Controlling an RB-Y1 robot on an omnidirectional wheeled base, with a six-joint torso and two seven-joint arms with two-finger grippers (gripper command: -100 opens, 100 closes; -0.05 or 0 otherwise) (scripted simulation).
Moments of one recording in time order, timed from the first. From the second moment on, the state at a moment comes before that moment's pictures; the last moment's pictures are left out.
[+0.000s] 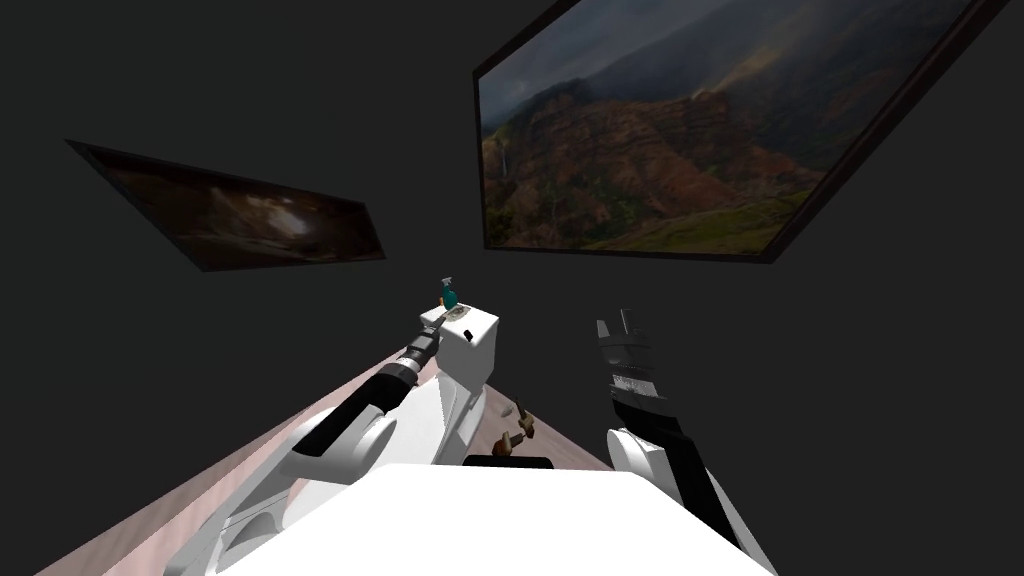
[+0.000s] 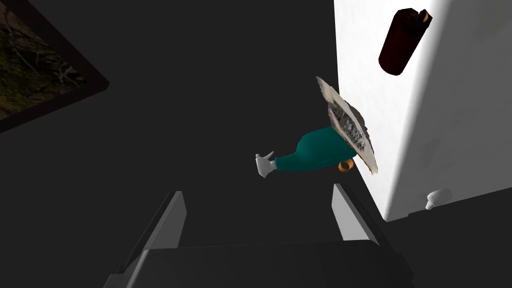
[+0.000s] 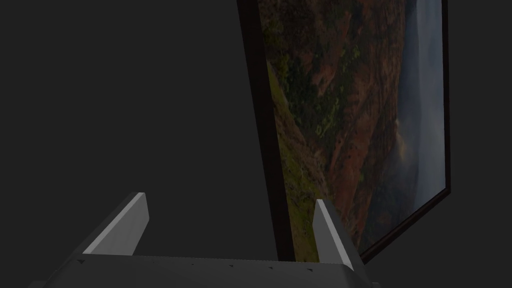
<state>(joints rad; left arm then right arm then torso) 0.45 0.35 0.00 -2.39 0.09 0.36 -0.04 0.53 -0.01 -0.02 -2.33 -0.04 -0.38 -0.05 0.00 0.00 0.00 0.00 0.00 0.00</state>
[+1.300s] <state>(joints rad) 0.44 0.47 -0.02 -2.41 0.17 0.69 -0.07 0.53 -0.01 -0.02 -2.33 -0.04 -0.38 -0.05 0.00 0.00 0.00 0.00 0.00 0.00</state>
